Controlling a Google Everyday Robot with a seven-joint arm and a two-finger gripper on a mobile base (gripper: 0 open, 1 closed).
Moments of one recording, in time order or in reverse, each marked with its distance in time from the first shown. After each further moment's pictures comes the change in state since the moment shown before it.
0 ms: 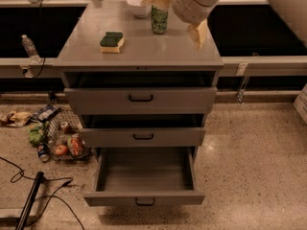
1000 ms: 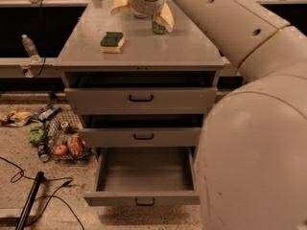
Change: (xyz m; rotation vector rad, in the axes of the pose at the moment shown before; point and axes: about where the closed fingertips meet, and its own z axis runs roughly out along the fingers) arm 0.036 -0.074 0.105 -0.158 0.098 -0.374
